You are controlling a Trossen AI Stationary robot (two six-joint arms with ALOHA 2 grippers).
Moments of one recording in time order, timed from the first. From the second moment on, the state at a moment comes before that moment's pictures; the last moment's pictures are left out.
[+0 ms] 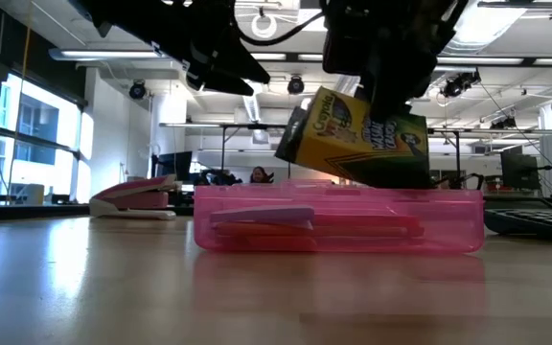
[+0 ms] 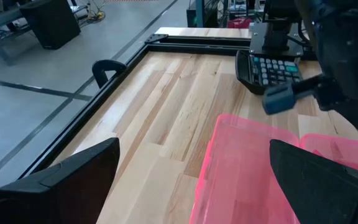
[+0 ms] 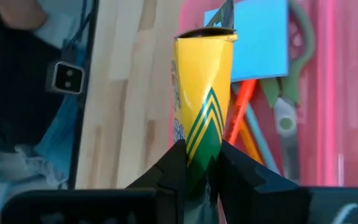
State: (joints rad) left arm 0.15 1.34 0.77 0.18 -0.32 0.00; right arm 0.01 1.62 1.05 -0.44 -0.54 0.17
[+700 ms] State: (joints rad) left arm 0.15 1.34 0.77 0.18 -0.32 0.00; right arm 0.01 1.66 1.05 -0.44 -0.57 0.10
